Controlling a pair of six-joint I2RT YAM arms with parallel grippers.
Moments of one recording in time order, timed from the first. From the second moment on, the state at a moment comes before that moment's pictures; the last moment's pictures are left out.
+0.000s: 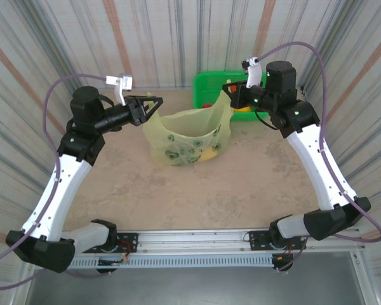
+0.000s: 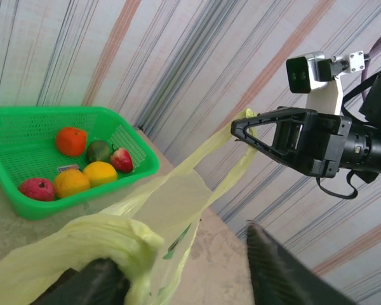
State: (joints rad) left arm -0.30 1.12 1.30 -0.27 0.68 -0.48; right arm 0.36 1.38 1.66 -0.62 -0.38 0.26
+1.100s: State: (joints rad) left arm -0.41 0.76 0.73 0.03 0.38 0.05; right arm 0.33 1.40 1.68 -0.64 -0.45 0.26
